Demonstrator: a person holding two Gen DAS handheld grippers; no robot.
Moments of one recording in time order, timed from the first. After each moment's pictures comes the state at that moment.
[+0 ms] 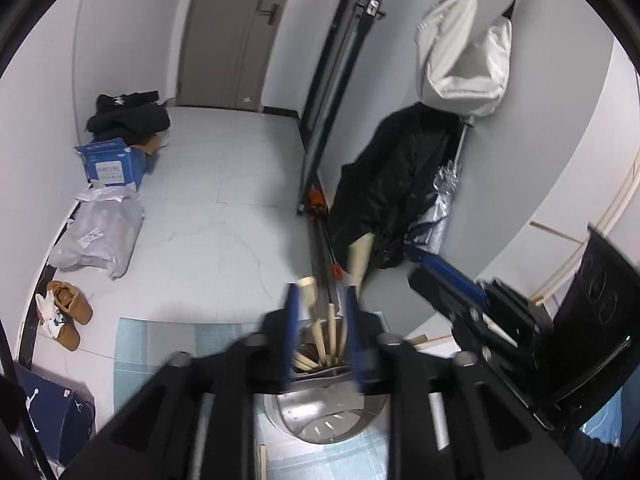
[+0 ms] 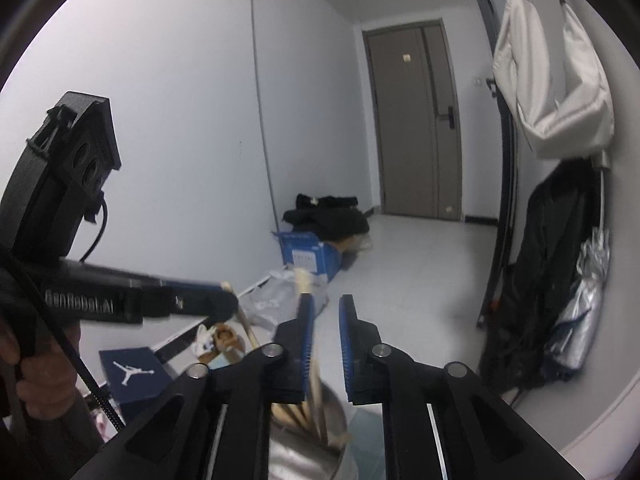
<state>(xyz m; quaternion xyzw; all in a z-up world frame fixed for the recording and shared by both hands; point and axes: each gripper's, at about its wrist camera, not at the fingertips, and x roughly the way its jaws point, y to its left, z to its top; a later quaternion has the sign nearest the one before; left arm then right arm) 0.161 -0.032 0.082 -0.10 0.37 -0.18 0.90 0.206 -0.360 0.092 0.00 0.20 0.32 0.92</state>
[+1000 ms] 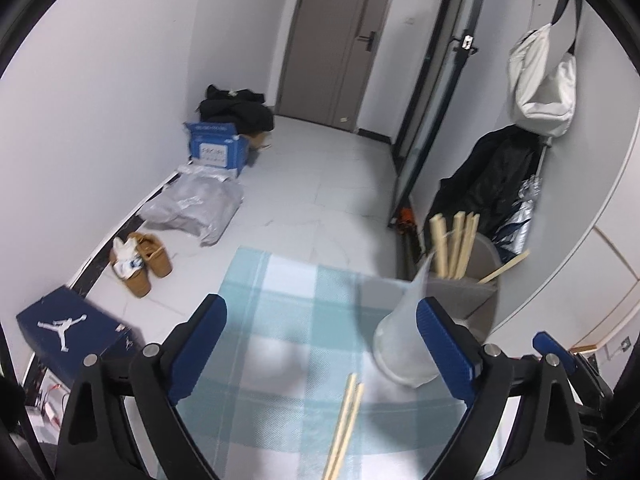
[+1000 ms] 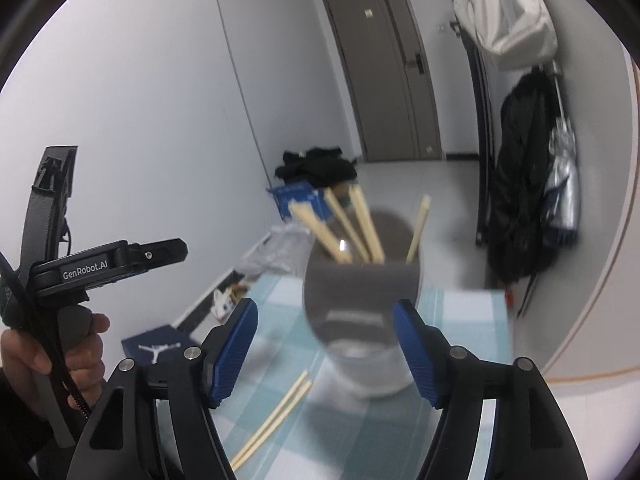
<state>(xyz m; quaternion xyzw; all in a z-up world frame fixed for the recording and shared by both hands) 0.078 0.032 0.016 -0.13 0.35 -0.01 0.93 0.092 -0.346 0.040 0.05 0.30 0.28 0.91</state>
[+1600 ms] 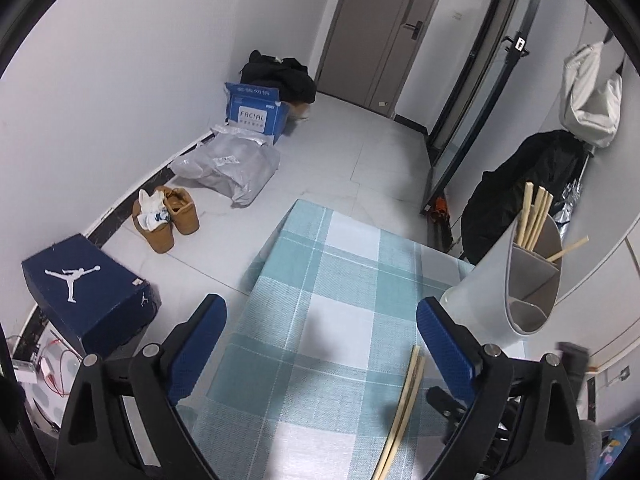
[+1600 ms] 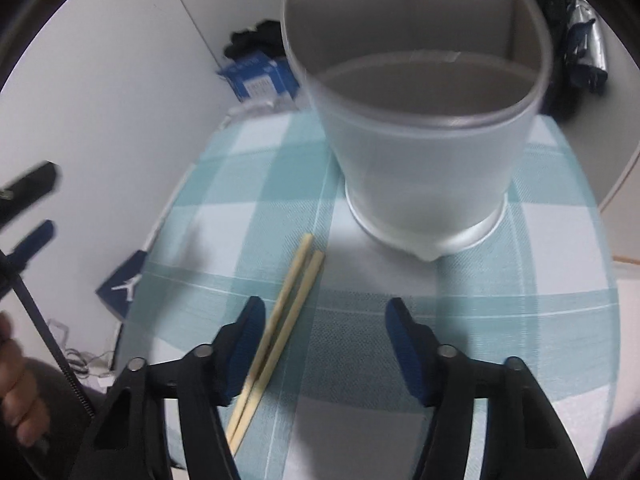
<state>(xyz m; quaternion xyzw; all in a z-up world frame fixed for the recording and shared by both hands) 0.067 0.083 -0.030 -0.18 0.38 0.03 0.91 0.122 -0.267 -0.089 0.04 0.52 0.20 0.83</state>
